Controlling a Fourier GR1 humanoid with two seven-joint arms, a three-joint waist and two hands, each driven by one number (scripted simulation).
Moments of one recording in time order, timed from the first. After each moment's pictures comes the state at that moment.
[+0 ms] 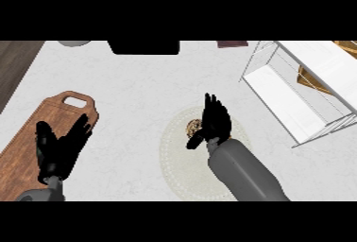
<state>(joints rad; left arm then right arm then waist) -0.04 0.24 0.01 -1.34 0.20 0.04 0.27 -0.60 0.00 0.52 -0.94 0.66 -0.29 0.86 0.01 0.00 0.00</state>
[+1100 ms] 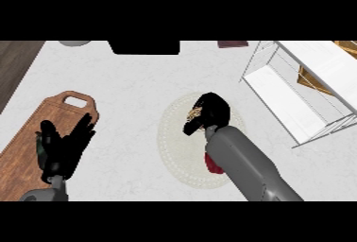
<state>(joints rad) -0.04 0.21 0.02 -1.37 0.16 0.03 0.29 -0.73 -0.01 0.52 -0.81 0.53 -0.42 0.89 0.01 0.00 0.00</state>
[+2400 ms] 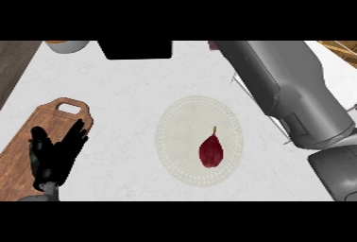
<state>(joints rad) 0.00 0.22 0.05 -1.36 0.17 0.02 0.28 -1.48 -0.16 0.20 -0.53 1.09 -0.46 1.26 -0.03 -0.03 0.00</state>
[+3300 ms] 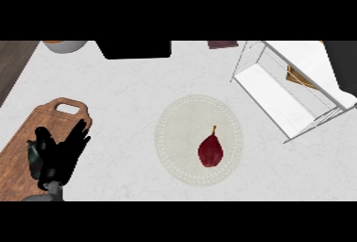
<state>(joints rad) 0.00 0.20 0.05 -1.34 0.16 0.04 0.27 -1.48 -0.40 0.03 -0.64 1.11 -0.27 1.19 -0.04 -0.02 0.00</state>
